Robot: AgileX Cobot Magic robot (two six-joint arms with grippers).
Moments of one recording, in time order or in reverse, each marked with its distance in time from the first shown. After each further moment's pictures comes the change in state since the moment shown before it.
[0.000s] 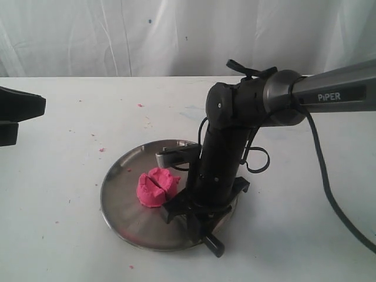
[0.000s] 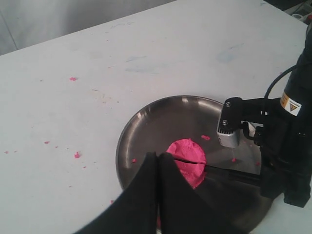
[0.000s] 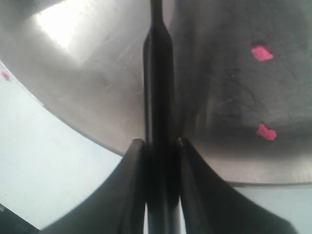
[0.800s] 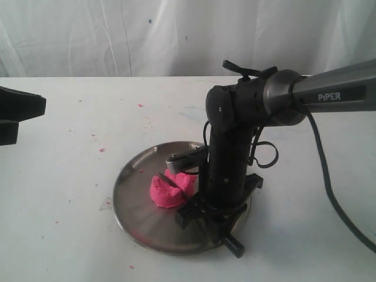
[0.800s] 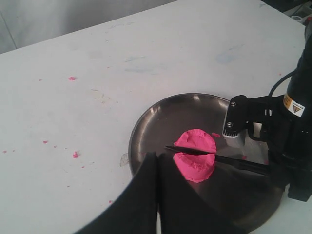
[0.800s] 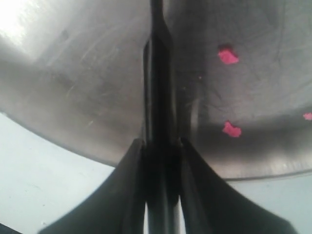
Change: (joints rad) left arm 0.000 0.000 0.000 -0.002 0.000 -0.007; right arm 0.000 0.000 0.000 -0.151 0.057 0.074
